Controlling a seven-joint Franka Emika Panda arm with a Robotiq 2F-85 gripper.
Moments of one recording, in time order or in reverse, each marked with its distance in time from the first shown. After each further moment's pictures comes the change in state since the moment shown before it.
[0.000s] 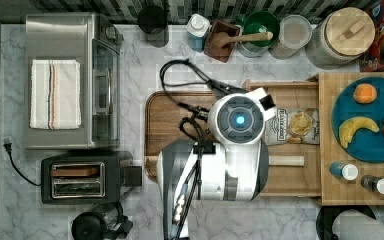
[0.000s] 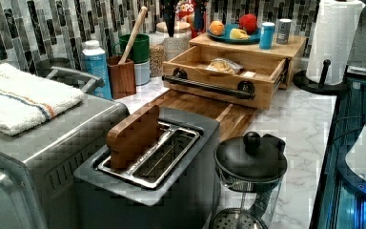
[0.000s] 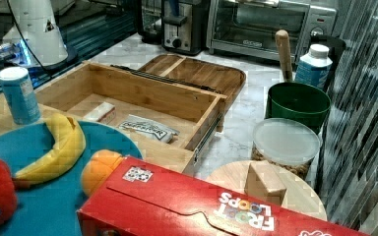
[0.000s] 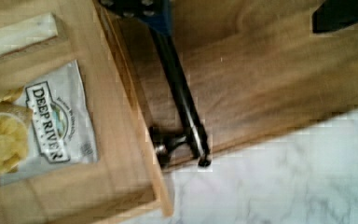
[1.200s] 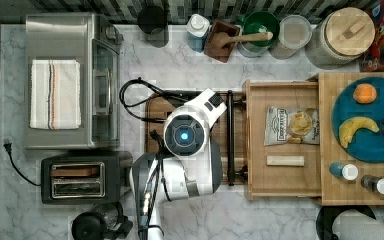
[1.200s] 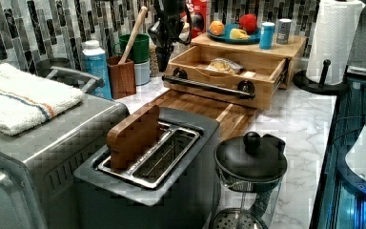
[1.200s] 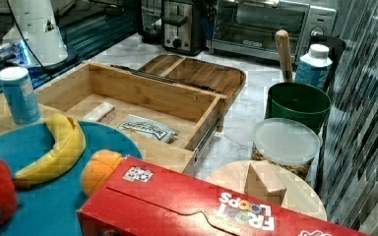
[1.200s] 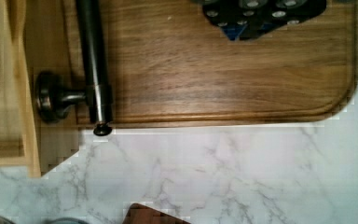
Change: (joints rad) arm 0.052 0.097 0.094 -0.135 -0.088 0.365 -0.056
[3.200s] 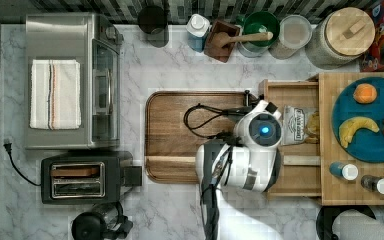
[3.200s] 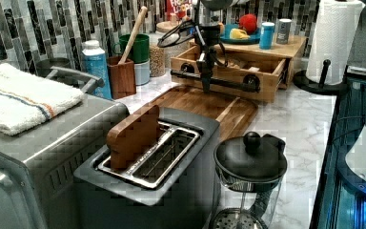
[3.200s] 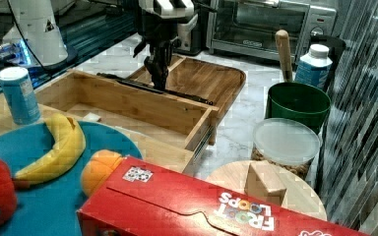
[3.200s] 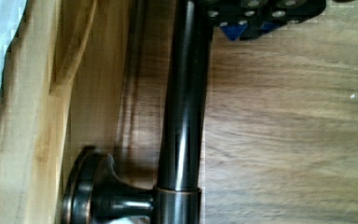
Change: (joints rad) arm -0.249 0.182 -0.069 -0.025 0.092 0.012 -0.523
